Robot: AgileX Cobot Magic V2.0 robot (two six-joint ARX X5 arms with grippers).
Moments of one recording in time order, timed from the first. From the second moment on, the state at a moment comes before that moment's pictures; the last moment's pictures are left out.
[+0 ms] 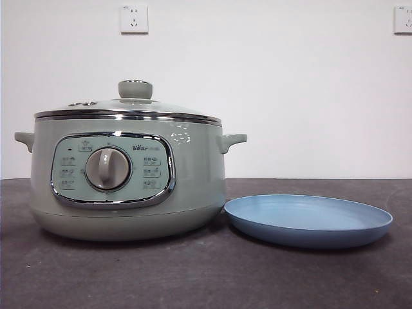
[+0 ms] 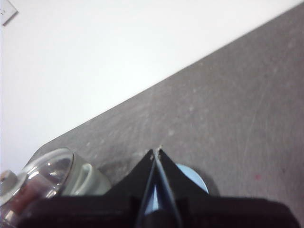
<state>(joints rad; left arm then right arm) 0.00 0.17 0.35 -0.31 0.28 -0.44 0.02 0.22 0.39 -0.29 -0.16 0.50</state>
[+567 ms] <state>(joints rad) 0.00 0.67 0.89 -0.54 0.47 -0.14 0.02 0.67 0.97 -0.59 -0.45 0.13</state>
